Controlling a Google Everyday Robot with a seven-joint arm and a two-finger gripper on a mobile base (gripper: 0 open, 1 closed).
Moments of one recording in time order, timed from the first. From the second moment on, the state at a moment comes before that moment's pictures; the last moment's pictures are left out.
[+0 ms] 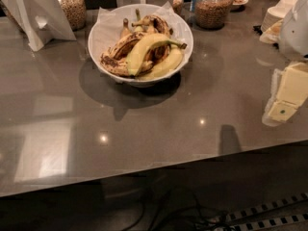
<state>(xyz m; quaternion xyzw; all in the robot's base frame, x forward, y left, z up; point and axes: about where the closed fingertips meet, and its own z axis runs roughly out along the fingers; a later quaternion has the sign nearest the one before) 0.438 -0.217 0.977 -0.60 0.78 -0.03 0.16</state>
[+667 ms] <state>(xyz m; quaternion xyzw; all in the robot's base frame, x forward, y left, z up) 0.440 -0.213 0.980 -0.61 0.77 -0.04 0.17</state>
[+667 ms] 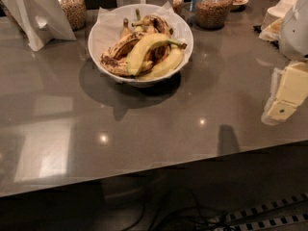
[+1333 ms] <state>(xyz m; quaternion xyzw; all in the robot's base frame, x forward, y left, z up) 0.466 -0.190 0.986 -0.65 0.71 -0.06 0.26</state>
